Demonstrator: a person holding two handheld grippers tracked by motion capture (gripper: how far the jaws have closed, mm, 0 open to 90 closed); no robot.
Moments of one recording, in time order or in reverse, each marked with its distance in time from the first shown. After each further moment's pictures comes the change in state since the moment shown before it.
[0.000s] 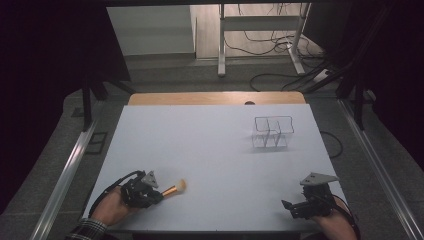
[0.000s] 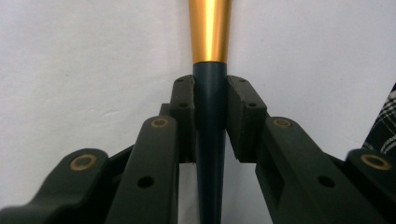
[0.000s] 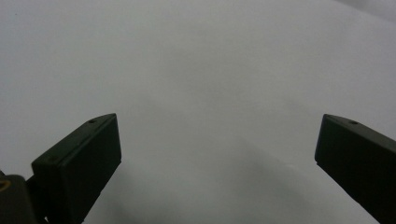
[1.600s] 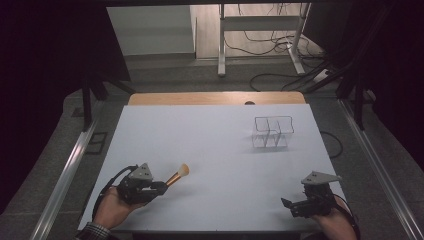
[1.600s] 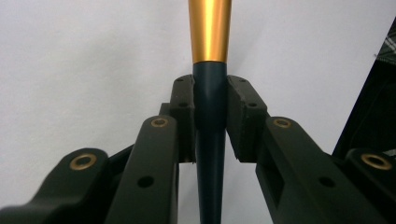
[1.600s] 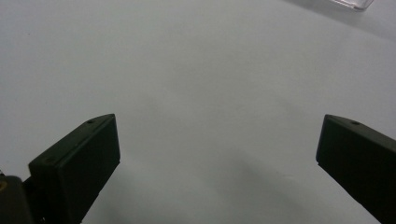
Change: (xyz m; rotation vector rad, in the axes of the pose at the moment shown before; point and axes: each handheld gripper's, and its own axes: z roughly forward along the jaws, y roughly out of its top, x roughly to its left) left arm -0.010 0.005 -0.028 -0.287 0.014 -0.105; right arm 0.000 0.003 -0.003 -0.048 0.010 0.010
